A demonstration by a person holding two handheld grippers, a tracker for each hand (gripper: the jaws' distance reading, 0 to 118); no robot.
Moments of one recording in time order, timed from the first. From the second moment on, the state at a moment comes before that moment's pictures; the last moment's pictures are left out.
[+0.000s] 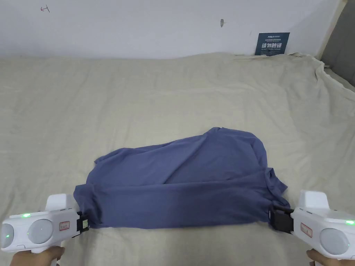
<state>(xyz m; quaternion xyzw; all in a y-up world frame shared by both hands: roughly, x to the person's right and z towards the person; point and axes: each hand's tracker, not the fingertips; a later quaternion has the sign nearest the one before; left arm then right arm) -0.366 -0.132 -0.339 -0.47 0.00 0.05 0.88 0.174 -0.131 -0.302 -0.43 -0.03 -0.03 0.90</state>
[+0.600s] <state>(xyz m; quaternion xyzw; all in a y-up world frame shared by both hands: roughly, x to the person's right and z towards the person) -0.385 -0.127 -0.331 -0.47 0.00 0.07 0.88 0.195 -0.142 -0.298 -0.43 0.00 -0.10 0.90</state>
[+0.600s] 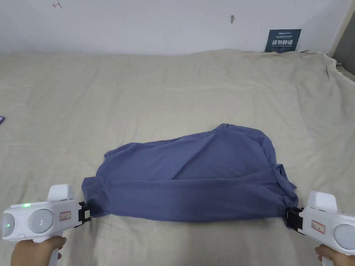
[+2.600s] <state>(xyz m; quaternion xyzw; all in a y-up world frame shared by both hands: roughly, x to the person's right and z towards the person) -0.317 0.008 -0.318 -0.25 -0.01 0.02 0.97 0.147 0.034 -0.258 -0.18 0.00 -0.02 0.98</state>
